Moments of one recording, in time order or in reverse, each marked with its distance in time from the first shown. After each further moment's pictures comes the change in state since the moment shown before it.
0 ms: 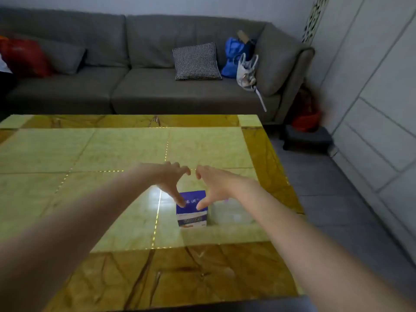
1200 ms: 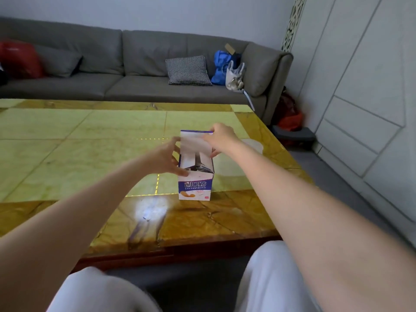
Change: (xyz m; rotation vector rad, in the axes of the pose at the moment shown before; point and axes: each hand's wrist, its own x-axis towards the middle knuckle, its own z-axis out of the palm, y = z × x) left_hand -0.032 0.012 0.151 -0.708 0.539 0.162; right_hand -0.019 -0.033 0.103 0.392 0.622 0.252
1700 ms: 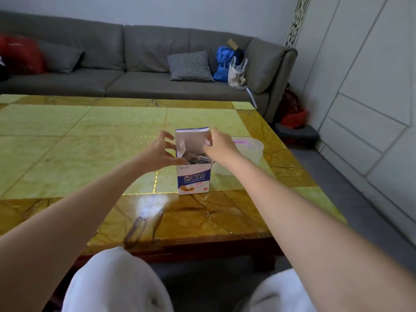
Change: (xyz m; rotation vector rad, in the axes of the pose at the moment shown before) left_hand 0.003 -0.006 0.004 -0.238 0.122 -0.076; right_hand -0.006 0.020 0.015 -0.016 0.012 -0.087
